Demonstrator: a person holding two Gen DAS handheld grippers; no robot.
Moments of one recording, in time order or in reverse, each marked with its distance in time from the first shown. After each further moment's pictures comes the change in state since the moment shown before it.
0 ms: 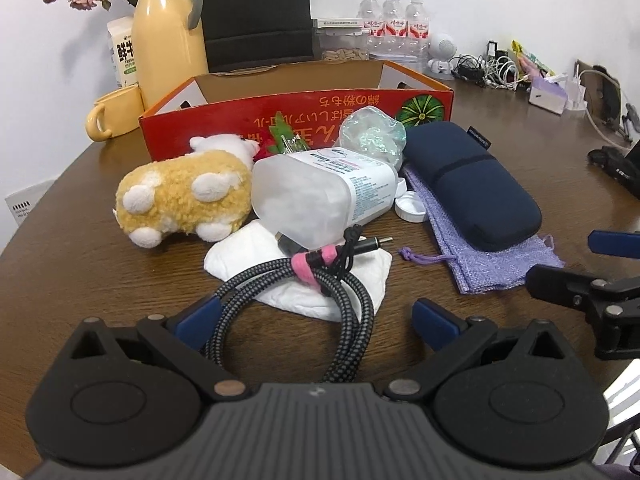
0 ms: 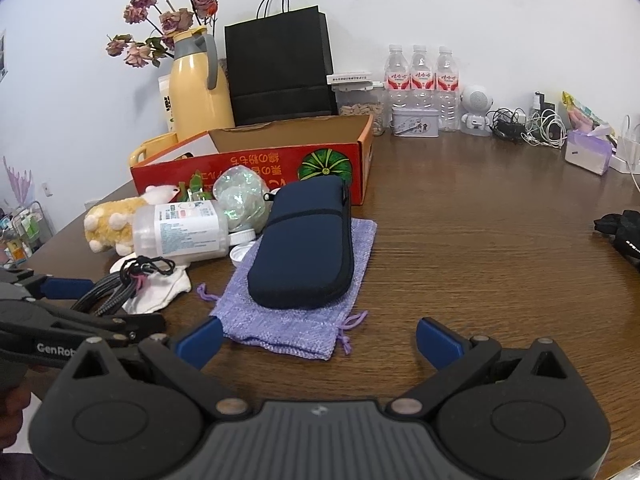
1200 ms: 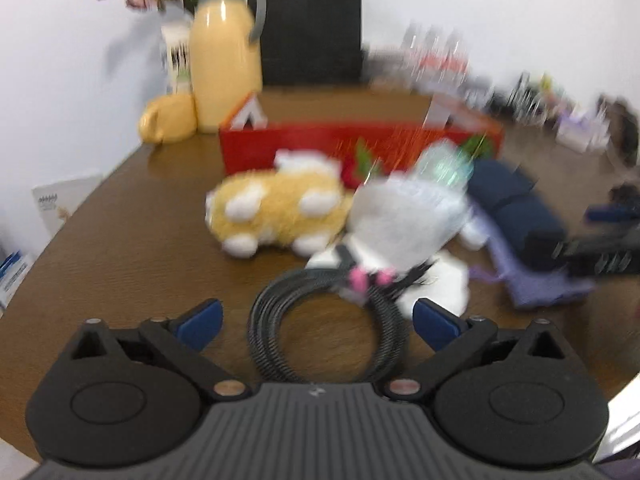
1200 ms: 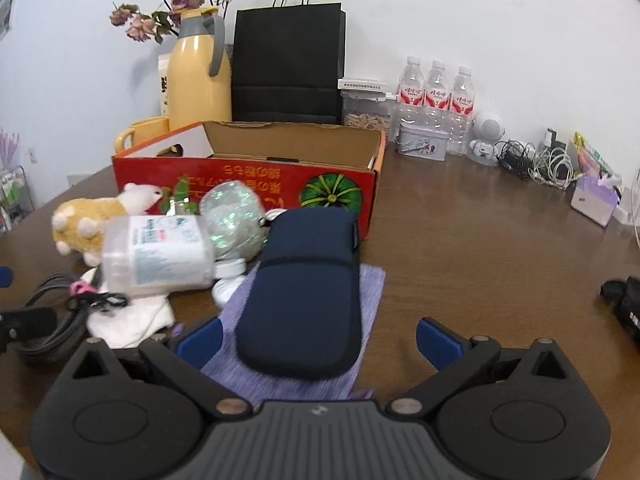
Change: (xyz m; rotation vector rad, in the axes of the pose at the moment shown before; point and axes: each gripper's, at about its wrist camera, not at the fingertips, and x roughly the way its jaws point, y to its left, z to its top) left arm -0.015 0.052 0.002 -0.052 -0.017 0.062; right arm 0.041 0.020 0.041 -0.128 0.014 -0.085
